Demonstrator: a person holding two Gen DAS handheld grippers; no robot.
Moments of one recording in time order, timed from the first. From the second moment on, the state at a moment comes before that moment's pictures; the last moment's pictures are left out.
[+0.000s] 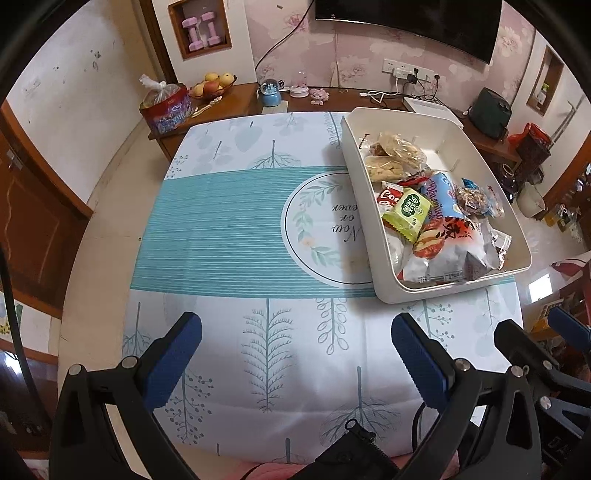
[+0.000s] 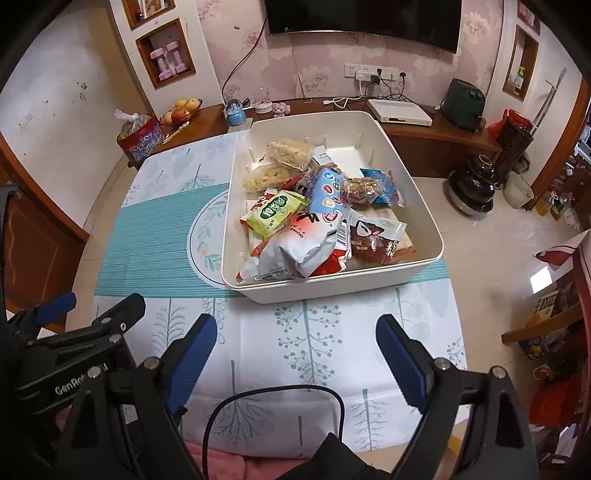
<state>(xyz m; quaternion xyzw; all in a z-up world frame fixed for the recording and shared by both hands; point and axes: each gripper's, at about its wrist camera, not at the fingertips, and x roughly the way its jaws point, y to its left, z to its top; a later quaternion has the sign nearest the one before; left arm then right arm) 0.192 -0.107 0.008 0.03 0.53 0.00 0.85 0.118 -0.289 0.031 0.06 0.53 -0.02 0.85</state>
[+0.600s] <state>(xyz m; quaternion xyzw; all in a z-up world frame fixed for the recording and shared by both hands) 0.189 -0.114 0.003 0.03 0.54 0.00 0.84 0.118 -0.297 0.022 0.06 0.54 -0.01 0.84</state>
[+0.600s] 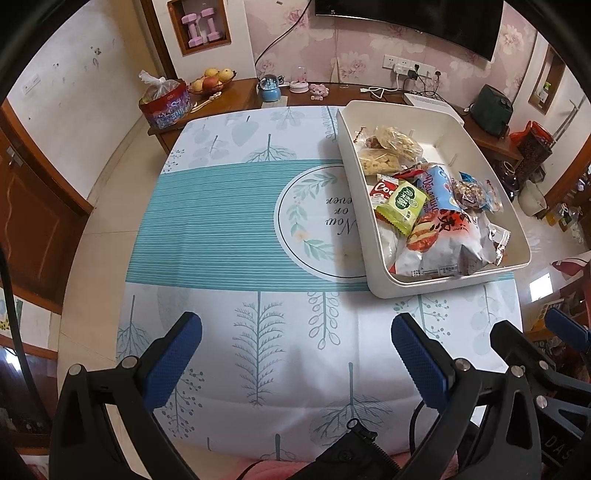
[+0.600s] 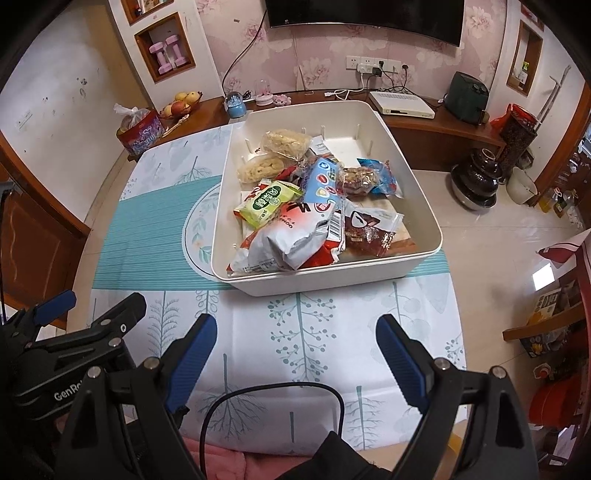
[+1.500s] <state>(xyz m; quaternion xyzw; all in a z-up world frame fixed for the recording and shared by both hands) 0.192 -0.117 -0.006 0.03 0.55 0.00 0.83 0.122 -0.305 0.013 0.07 0.55 -0.01 0.83</state>
